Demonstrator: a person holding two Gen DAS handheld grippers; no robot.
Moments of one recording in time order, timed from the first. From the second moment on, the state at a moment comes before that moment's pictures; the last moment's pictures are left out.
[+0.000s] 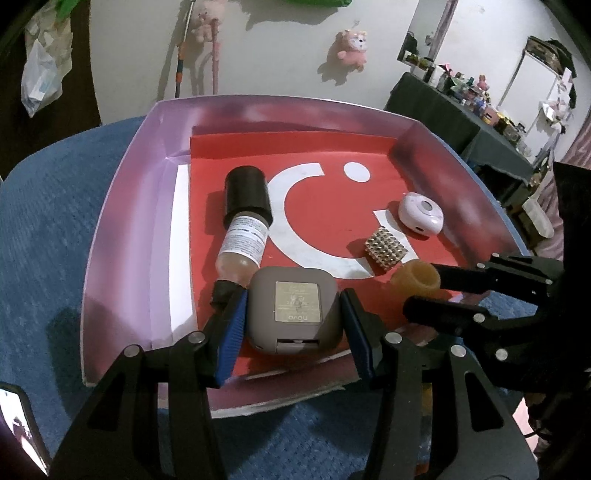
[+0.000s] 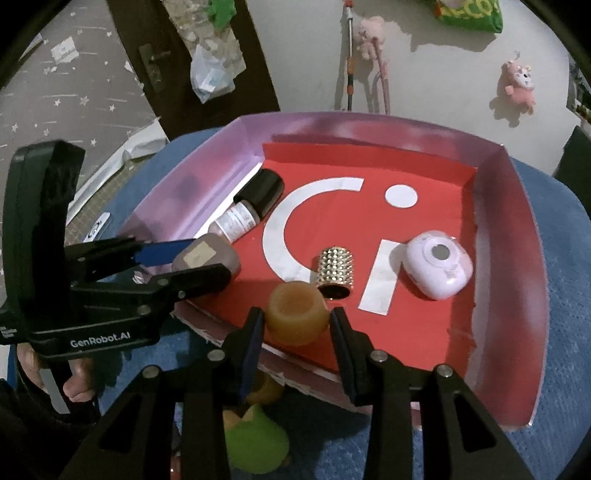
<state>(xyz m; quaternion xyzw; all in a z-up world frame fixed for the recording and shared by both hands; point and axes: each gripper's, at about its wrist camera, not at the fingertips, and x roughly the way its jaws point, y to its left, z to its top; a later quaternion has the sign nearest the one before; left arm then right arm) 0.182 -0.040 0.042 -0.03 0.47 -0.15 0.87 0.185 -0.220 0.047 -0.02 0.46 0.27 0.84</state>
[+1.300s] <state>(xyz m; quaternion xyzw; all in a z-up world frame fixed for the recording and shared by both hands) 0.217 -0.040 0.022 -0.03 0.46 -0.11 0.88 0.221 -0.235 0.029 -0.01 0.45 0.18 0.88</state>
